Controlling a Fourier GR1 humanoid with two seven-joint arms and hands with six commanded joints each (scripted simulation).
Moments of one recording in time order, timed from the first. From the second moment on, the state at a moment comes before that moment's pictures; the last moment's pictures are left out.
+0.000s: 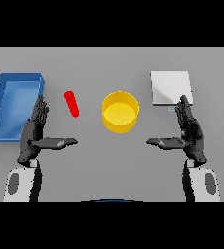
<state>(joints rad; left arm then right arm) 0.00 0.00 0.00 -1.57 0.00 0.00 0.00 0.00 0.00 0.00 -1.57 0.00 0.00 0.00</state>
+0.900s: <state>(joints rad) 0.09 0.04 -0.15 -1.71 -0.17 -0.02 0.11 0.05 -0.07 0.12 -1.68 0.22 -0.03 -0.08</state>
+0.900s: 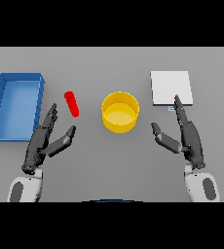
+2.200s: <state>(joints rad) -0.46 0.01 0.04 -0.99 -0.15 0.04 -0.13 0.09 -0.07 0.11 -1.70 0.18 0.00 -0.10</state>
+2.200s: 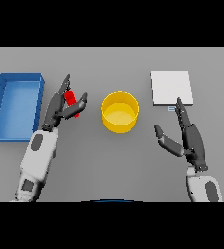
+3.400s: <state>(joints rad) -0.52 0.01 0.03 -1.05 -0.09 0.04 -0.17 0.08 -0.08 0.10 -1.70 0.19 -0.01 -0.11</state>
